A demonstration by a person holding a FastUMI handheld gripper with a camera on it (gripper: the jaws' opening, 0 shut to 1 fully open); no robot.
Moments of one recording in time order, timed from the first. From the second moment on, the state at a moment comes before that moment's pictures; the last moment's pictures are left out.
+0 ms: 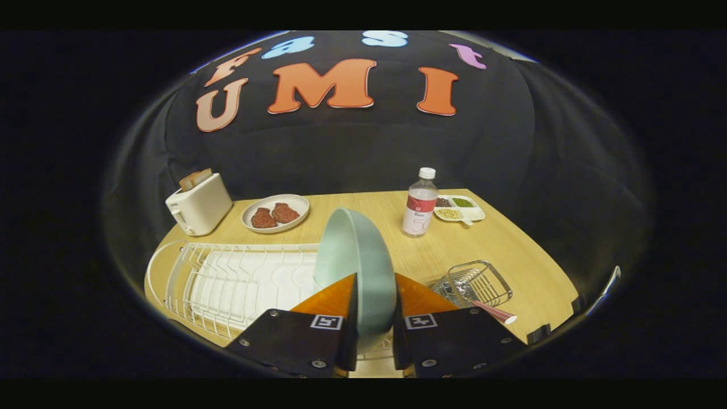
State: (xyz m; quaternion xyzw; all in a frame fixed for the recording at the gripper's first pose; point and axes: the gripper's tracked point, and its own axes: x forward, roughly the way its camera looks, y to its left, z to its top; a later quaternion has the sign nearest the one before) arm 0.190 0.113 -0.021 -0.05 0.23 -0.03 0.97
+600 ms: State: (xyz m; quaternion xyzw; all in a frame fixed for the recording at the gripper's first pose) arm 0.190 0.119 0.022 -0.11 0.18 -0.06 0.98
